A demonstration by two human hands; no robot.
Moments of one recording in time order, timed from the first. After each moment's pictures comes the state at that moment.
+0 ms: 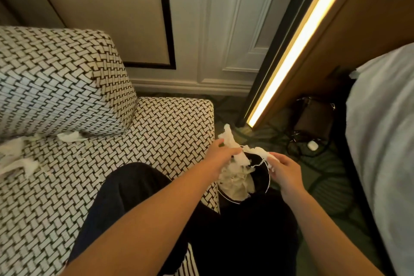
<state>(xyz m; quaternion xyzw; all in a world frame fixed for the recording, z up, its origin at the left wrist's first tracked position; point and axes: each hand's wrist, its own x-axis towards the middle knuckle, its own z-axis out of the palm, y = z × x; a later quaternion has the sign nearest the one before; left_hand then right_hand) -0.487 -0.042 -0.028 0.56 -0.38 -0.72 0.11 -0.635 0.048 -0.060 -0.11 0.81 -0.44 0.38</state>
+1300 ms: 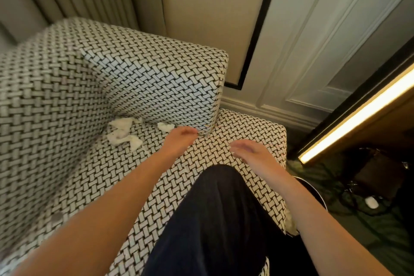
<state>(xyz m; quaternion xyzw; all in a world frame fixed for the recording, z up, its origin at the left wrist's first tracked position) -0.197 -0.099 -0.007 0.64 -0.48 -0.53 0.28 -0.401 -0.047 0.025 -0.55 0.64 -0.22 0.49</state>
